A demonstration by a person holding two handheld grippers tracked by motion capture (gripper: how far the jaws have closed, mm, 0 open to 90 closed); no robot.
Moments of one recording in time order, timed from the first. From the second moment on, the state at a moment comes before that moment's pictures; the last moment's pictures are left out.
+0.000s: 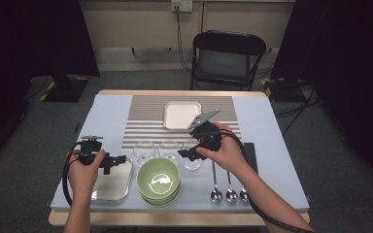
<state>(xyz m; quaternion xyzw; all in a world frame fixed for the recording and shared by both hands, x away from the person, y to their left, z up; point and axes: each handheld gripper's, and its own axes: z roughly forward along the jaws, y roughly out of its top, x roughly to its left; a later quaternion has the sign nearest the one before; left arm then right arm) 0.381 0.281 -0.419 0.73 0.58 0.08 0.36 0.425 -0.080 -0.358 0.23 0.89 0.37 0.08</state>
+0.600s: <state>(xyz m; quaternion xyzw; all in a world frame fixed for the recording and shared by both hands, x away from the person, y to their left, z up) 0.381 0.282 -0.419 0.73 0.58 0.08 0.36 0.422 -0.067 -0.356 0.22 0.90 0.38 0.08</state>
